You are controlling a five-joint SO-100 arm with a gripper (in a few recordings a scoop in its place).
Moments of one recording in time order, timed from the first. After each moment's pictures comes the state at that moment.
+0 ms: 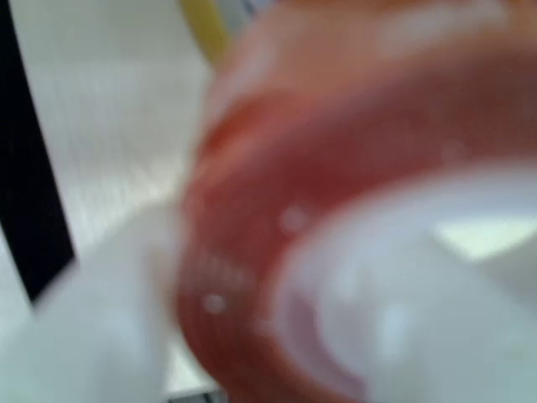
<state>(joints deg) -6.2 127.2 122.9 81.7 -2.0</state>
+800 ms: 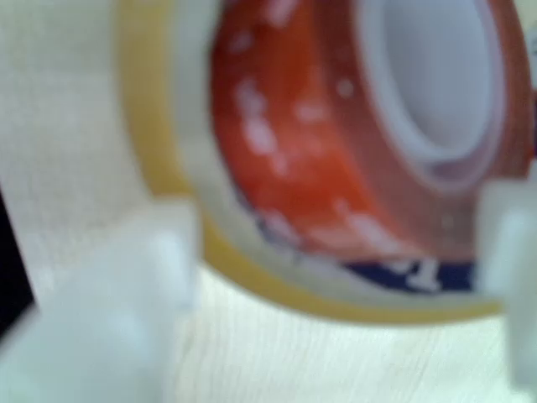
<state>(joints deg) -7.8 118.3 126.6 73.3 -2.0</state>
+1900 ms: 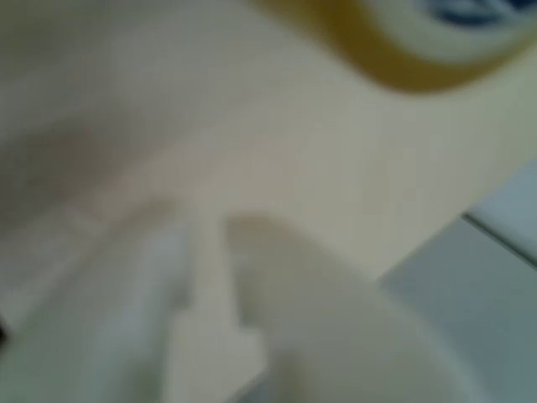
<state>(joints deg) 3.6 189.6 172.7 67.9 -5.8</state>
